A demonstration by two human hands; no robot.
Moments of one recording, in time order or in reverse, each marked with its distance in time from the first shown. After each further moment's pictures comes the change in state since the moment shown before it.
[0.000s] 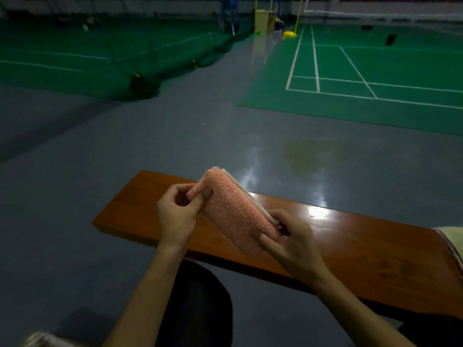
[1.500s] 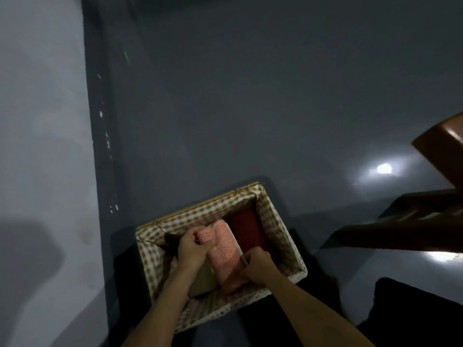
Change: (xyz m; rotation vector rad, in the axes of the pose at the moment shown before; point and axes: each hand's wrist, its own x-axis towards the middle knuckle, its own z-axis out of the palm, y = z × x) left_hand -0.249 -0.359 -0.552 0.322 0.734 -0.878; right_hand -0.219 0.013 0.647 -0.356 -1.425 0.472
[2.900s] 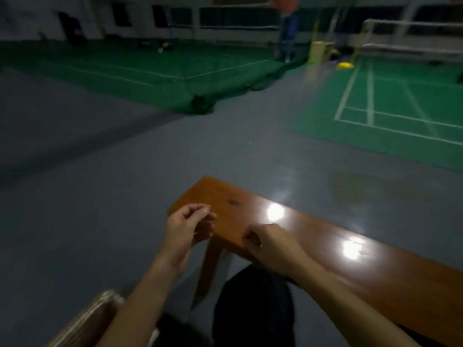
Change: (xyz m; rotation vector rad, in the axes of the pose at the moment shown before) left_hand -0.461 0.404 0.153 -0.383 -0.829 0.476; right_hand -0.524 0.141 -0.308 -0.232 1.000 -0.146
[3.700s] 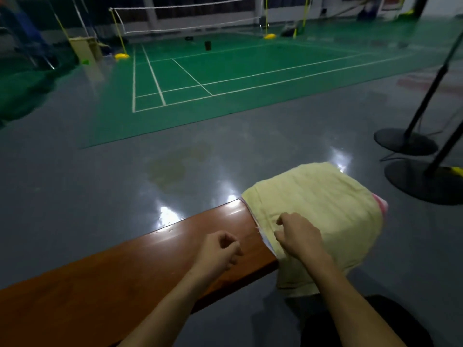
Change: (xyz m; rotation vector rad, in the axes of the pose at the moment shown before) left_hand -0.126 -0.249 0.476 0.752 -1.061 -0.071; right_hand -0.380 0.374 -0.090 -0.065 0.299 1.296
